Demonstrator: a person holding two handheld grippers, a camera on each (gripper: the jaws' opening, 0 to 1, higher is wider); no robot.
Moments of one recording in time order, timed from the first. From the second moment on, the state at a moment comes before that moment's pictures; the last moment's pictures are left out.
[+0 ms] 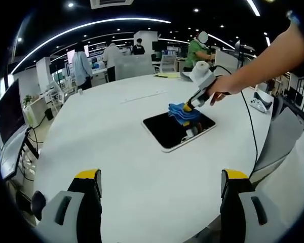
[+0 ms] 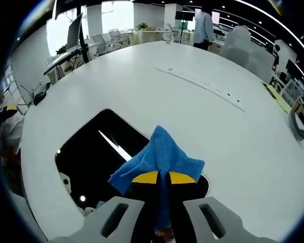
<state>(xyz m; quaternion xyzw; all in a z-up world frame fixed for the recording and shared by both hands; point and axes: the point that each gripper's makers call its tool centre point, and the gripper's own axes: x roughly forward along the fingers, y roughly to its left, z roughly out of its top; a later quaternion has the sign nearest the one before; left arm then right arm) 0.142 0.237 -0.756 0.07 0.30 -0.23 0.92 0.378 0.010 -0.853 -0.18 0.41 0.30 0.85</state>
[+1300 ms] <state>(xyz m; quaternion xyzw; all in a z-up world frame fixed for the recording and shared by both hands) 0.127 0.240 -0.760 0.08 0.31 -0.25 0.91 0.370 0.034 -0.851 -0.18 0.41 0.30 0.84</state>
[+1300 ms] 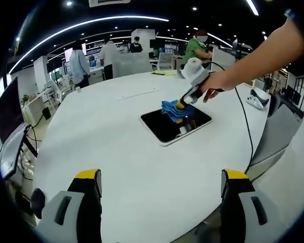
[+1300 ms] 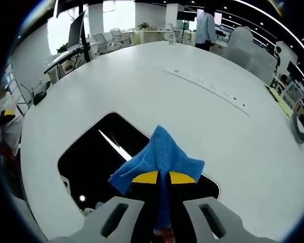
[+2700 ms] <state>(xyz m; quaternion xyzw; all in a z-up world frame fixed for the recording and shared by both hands) 0.123 0.245 -0.755 0.06 0.30 -0.23 0.92 0.365 0.053 -0.847 -0.22 0.41 0.30 0.84</state>
